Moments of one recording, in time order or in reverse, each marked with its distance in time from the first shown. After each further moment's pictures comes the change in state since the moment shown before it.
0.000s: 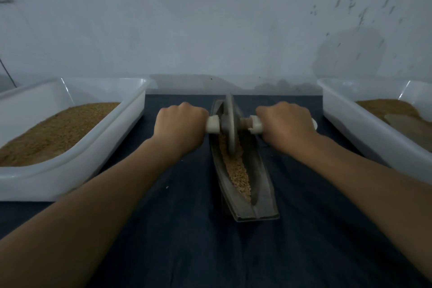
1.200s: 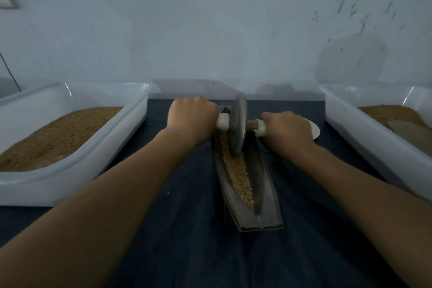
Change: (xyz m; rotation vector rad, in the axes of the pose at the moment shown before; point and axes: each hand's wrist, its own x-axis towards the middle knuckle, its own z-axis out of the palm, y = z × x) left_hand 0.028 0.012 -0.016 0.137 -0.029 0.044; right_hand 0.009 0.004 0.019 0.184 -0.063 0.090
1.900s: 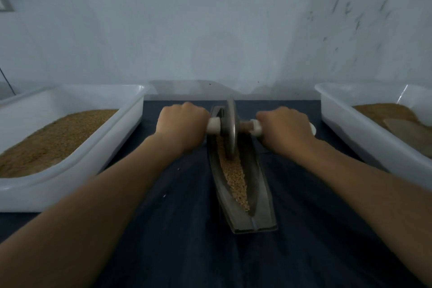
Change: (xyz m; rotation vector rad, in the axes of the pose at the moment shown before) left_hand -0.006 -0.010 0.014 -0.114 -0.041 -0.012; right_hand 0.000 0.000 -0.013 -0.143 0.035 -0.023
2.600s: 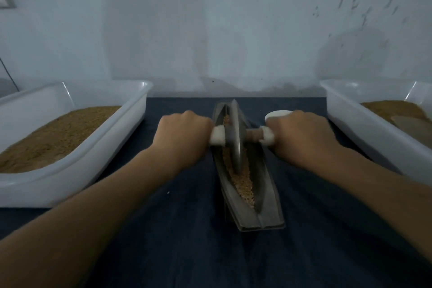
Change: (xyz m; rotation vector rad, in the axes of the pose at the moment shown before) left_hand -0.037 0.002 0.005 0.017 0.158 0.067; right_hand -0.032 0.007 -0.004 -0.091 0.132 -0.097
